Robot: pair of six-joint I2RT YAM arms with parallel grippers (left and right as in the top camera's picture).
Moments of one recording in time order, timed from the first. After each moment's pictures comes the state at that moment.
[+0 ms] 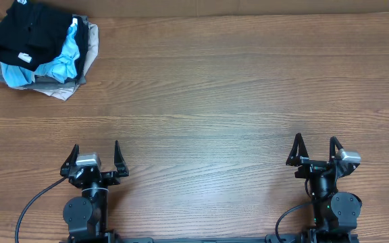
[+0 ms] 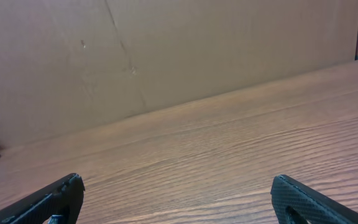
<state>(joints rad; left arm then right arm) 0.14 0.02 0.01 -0.07 0.06 -0.03 -0.04 0.01 0.02 -0.03 -0.01 0.26</state>
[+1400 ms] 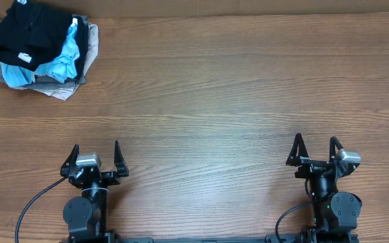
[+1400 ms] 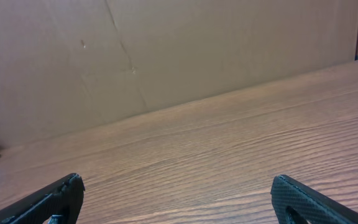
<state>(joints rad) 0.14 0.02 0.01 -0.07 0.06 -0.03 -0.04 0.01 0.02 -0.04 -0.01 0.26</state>
